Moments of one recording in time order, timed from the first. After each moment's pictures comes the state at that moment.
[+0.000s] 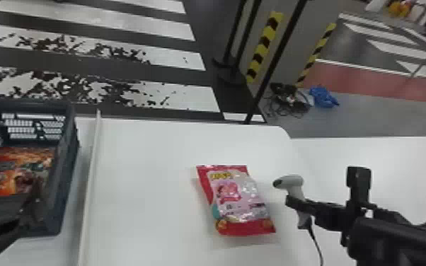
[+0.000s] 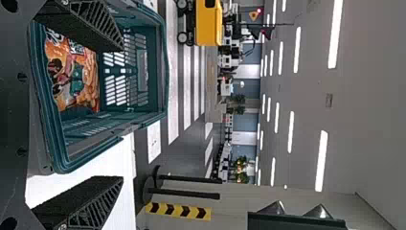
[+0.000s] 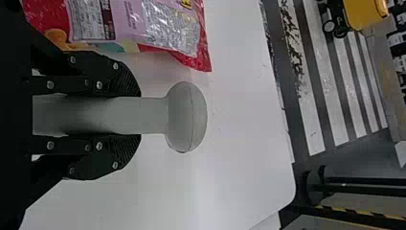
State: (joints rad) left arm 0.49 0.13 -0.01 -2.00 0.12 -0.01 -0.13; right arm 0.01 0.00 -0.68 -1.84 0.49 0.97 1.01
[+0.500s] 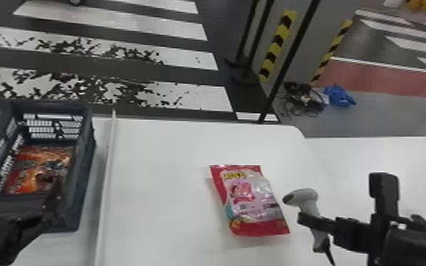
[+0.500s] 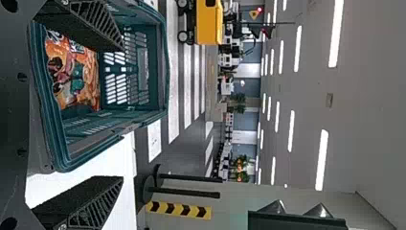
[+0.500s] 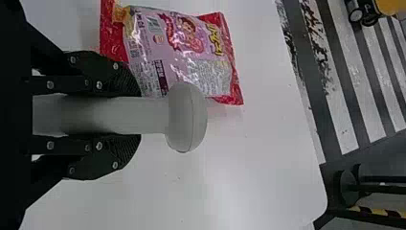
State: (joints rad) left arm 0.49 0.14 -0.01 -1.99 0.12 -0.01 -0.13; right arm 0.20 0.00 -0.53 -2.23 0.50 1.35 1.01
